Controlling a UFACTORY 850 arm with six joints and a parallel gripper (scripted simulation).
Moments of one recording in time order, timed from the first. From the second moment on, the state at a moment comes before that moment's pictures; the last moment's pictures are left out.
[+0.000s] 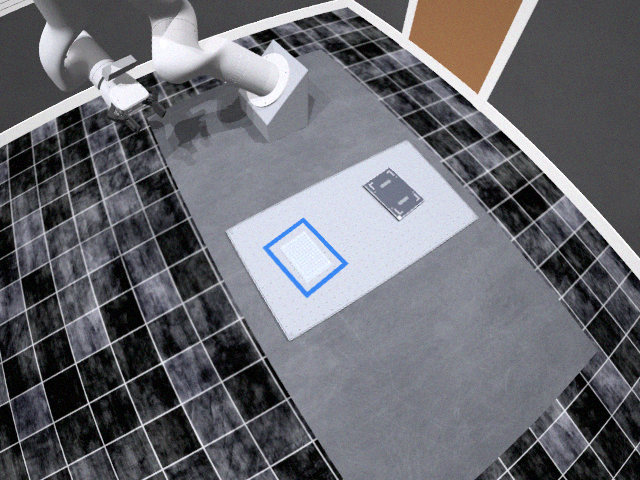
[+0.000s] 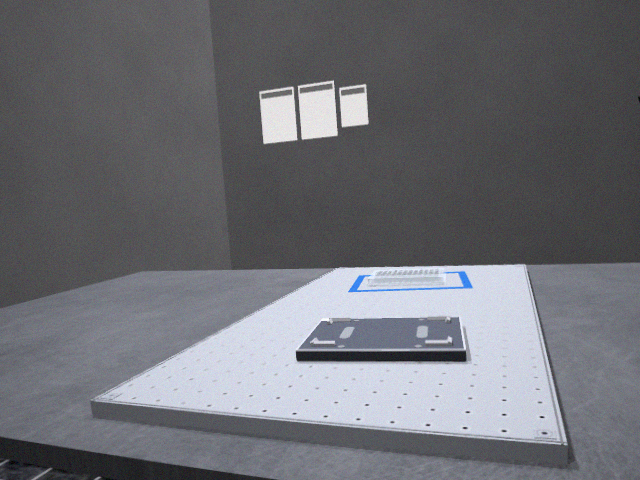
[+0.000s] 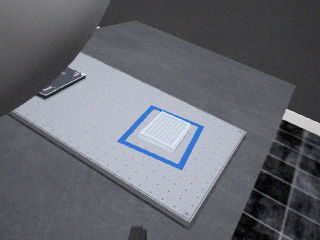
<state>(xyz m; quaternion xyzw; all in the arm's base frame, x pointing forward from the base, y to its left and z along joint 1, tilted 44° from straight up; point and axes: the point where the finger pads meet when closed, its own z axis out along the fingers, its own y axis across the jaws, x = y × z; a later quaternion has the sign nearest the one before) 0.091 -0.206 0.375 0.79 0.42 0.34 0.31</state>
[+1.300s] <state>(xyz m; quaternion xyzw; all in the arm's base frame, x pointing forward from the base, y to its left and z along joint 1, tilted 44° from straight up) 0.085 -0.179 0.343 0.67 0.64 0.32 0.19</state>
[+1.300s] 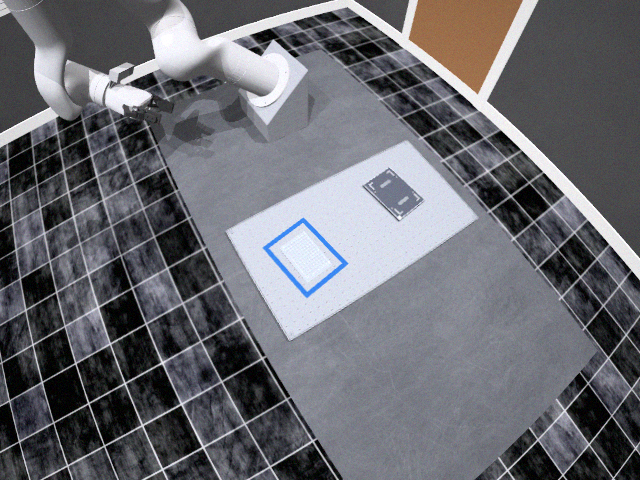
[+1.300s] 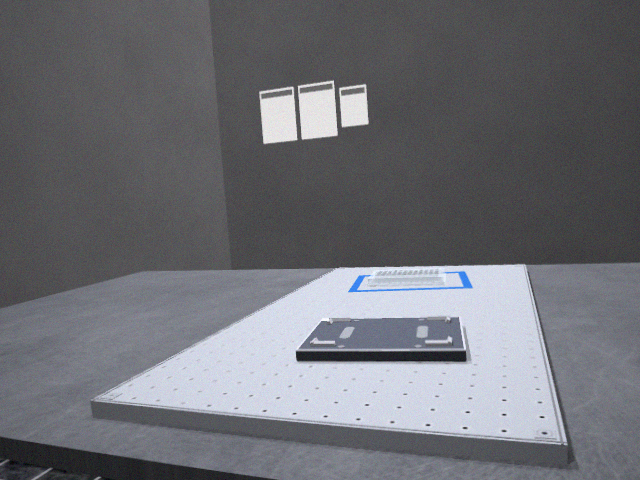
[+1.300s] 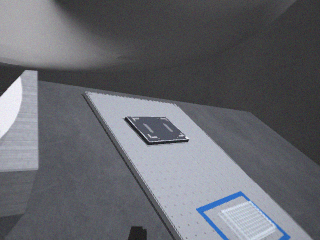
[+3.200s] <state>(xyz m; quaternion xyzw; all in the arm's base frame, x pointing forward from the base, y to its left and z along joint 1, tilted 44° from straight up) 0.074 -0.249 0.282 0.00 0.97 0.22 -0.13</state>
